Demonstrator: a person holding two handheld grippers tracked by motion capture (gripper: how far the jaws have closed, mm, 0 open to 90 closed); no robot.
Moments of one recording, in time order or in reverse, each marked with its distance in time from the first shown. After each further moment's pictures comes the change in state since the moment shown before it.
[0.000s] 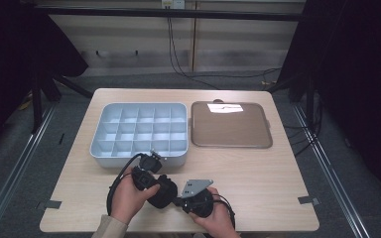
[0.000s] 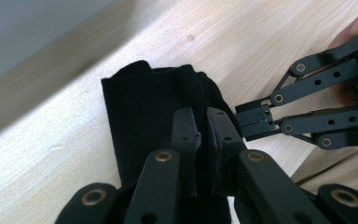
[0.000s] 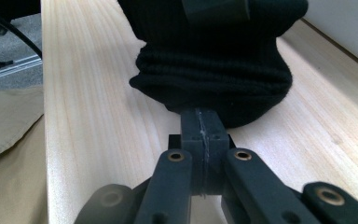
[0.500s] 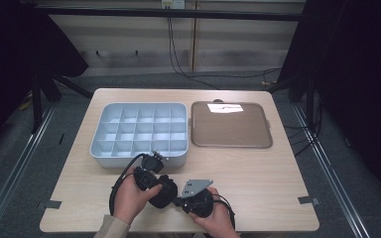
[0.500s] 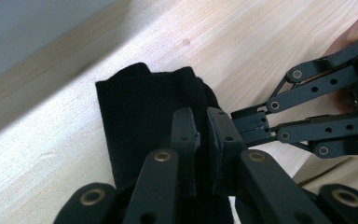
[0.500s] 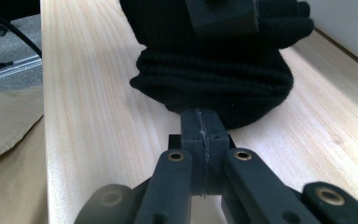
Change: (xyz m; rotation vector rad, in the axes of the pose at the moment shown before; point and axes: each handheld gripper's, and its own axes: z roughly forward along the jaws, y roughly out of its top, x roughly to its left) left arm -0.002 0.002 0.004 -0.002 -0.007 0.001; right arm 0.000 0.000 0.000 0.000 -0.002 0.003
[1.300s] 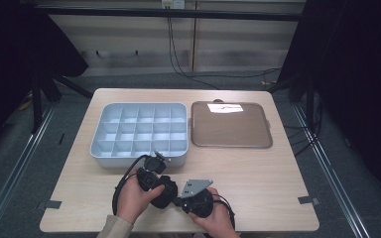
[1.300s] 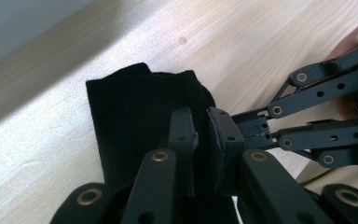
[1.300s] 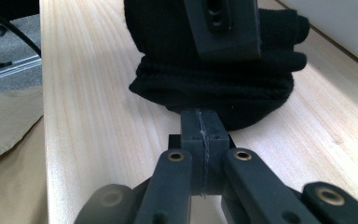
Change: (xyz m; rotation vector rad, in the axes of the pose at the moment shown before) left arm 0.001 0.001 0.010 0.013 -0.018 -0.009; right arm 0.001 0.000 0.000 -0.002 -0.004 0.001
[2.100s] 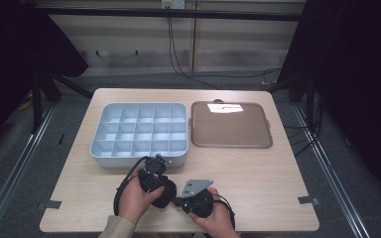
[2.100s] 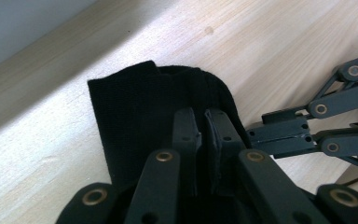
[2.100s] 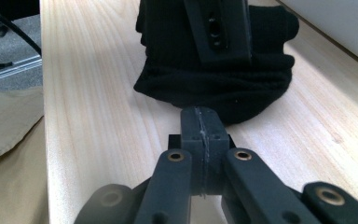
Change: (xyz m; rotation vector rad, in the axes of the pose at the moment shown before) left arm 0.003 -0.002 0.010 0.018 0.083 0.002; right arm 0.000 0.000 0.000 0.002 0.004 0.008
